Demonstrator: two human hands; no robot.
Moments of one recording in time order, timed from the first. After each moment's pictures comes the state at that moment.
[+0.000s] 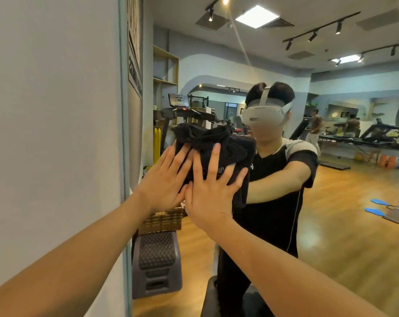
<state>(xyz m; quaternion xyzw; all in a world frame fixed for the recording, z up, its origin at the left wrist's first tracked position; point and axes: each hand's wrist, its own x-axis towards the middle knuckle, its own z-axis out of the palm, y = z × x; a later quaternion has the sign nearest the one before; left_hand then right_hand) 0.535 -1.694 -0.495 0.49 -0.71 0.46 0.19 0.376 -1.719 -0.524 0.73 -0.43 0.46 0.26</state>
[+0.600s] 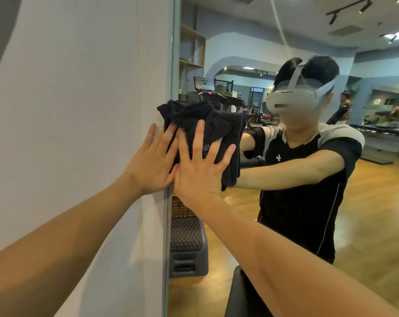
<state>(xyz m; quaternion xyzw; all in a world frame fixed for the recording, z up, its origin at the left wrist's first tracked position) 0.678 -1.671 -0.511 0.55 -0.67 0.48 0.16 0.526 -1.709 -0.532 0.78 -0.37 0.44 0.25</state>
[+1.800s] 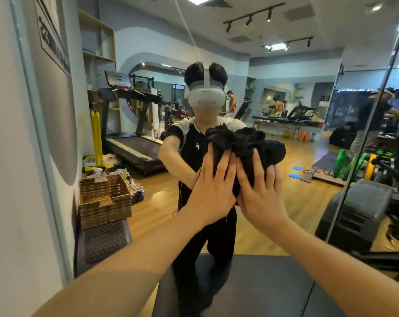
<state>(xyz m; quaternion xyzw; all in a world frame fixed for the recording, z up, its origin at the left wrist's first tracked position) 0.282 -1.721 -0.550 0.44 -0.76 0.35 0.33 0.115 -1.735 -0.564 0.71 -0.42 0.38 0.42</state>
